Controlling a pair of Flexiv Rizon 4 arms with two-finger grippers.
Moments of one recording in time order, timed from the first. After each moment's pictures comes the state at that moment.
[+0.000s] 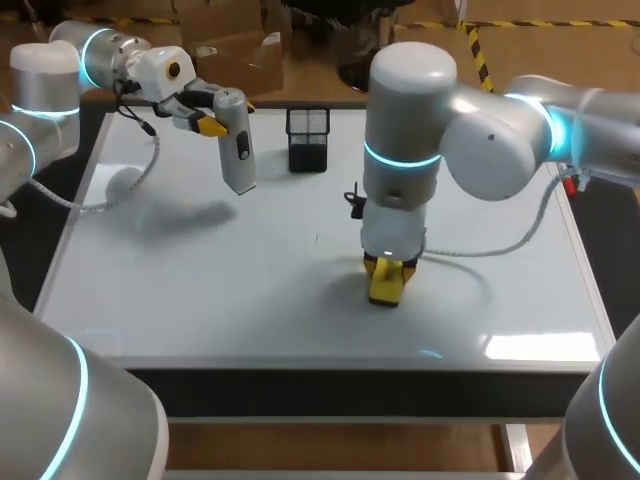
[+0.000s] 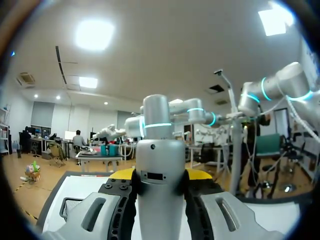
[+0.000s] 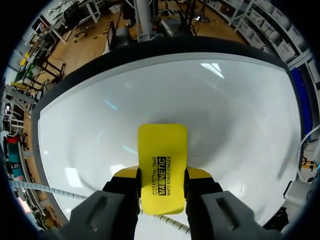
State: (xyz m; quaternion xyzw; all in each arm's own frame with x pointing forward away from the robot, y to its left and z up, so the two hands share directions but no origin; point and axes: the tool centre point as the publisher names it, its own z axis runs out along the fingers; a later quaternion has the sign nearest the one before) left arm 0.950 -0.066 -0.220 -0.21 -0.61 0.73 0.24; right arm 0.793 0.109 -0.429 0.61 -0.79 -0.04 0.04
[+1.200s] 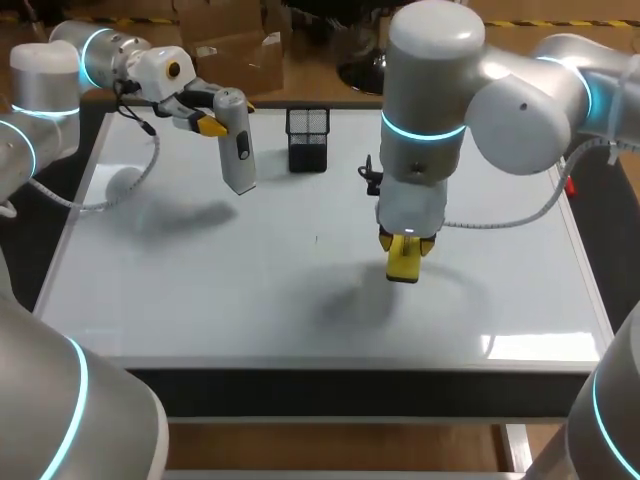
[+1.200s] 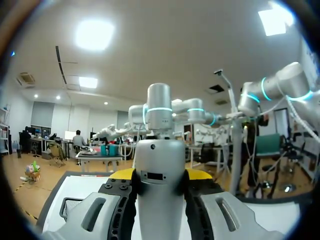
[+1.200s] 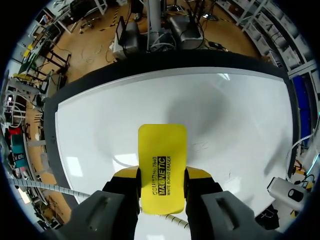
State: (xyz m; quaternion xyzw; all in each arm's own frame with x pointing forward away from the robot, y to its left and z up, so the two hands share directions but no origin) left arm 0.950 -0.066 -0.220 -0.21 -0.61 0.73 0.24; right arm 0.797 0.091 -0.366 0.63 -0.78 -0.01 0.02
